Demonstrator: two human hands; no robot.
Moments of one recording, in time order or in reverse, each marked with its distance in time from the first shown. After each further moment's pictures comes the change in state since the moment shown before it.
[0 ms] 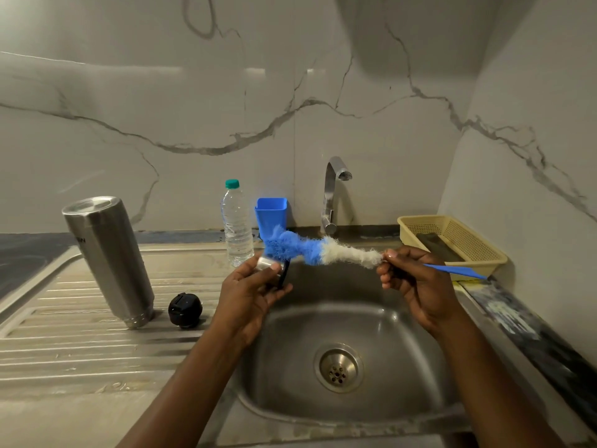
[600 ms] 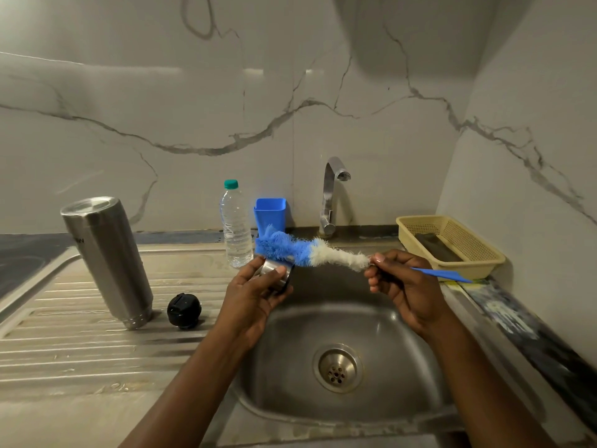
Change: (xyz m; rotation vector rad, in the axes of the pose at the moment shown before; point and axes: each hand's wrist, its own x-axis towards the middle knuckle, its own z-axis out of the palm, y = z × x) left_hand 0.003 -0.007 0.002 -0.004 -0.003 -0.024; right_hand 0.001 0.011 0.005 -0.009 -0.047 0.040
